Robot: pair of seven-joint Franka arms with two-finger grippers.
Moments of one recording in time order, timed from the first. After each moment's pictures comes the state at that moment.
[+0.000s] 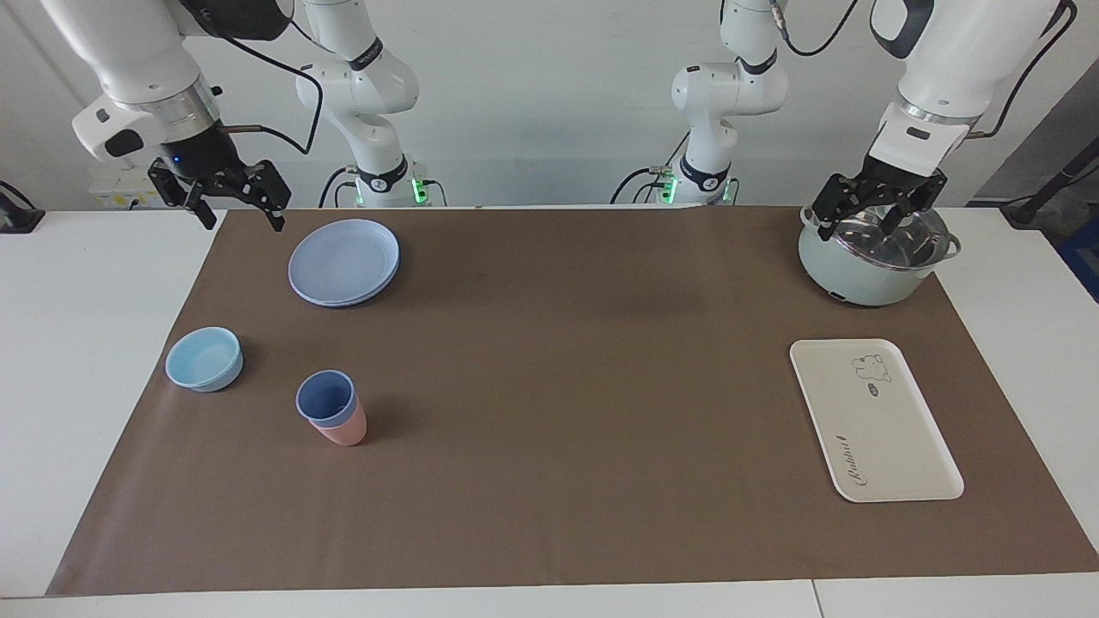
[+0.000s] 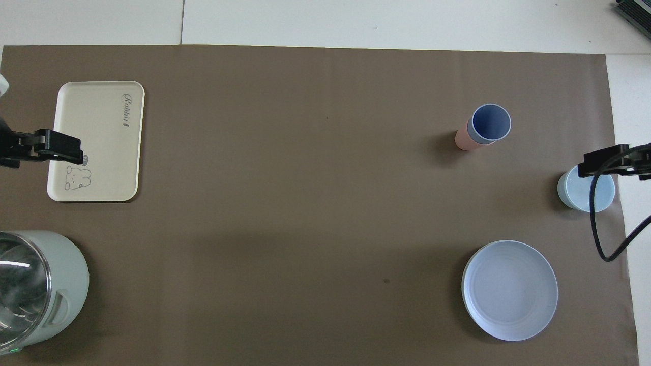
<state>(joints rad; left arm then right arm) -0.07 -0.02 -0.01 -1.58 0.03 1.59 -0.09 0.02 -0.05 -0.06 -1.60 -0.01 1.56 0.02</state>
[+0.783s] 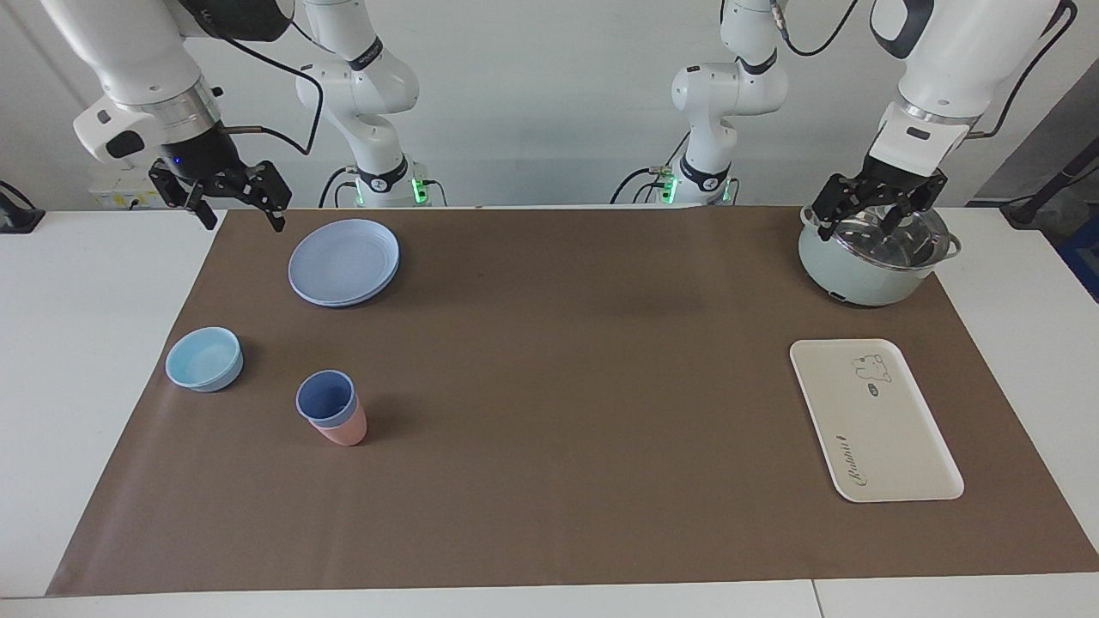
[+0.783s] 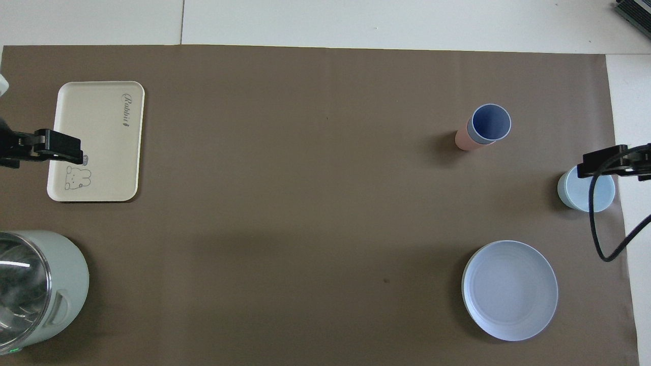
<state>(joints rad) -0.07 -0.02 -0.01 -1.58 0.03 1.59 -0.09 0.02 -0.05 -0.06 -1.61 -0.01 1.56 0.02</state>
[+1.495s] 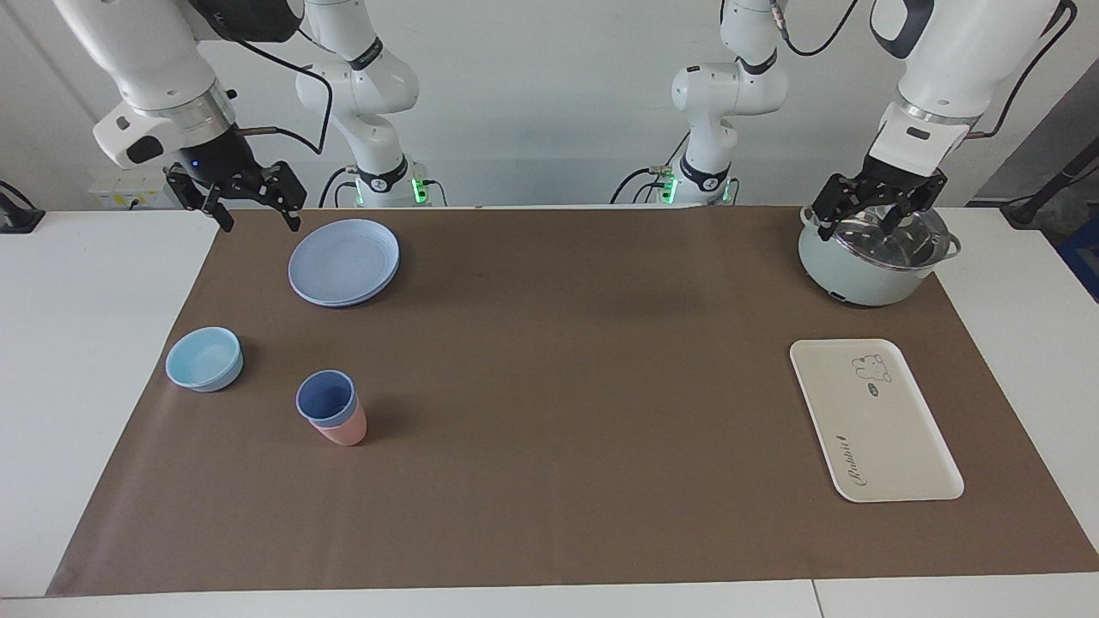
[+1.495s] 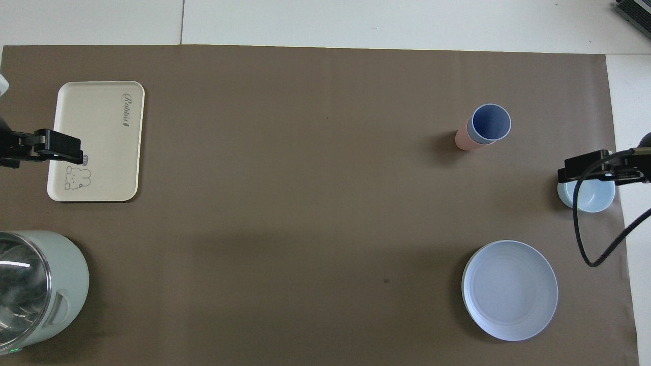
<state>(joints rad) -0.07 -0.02 -0.01 -1.58 0.03 1.59 -0.09 0.03 -0.06 -0.06 -1.65 0.07 1.57 0.02</state>
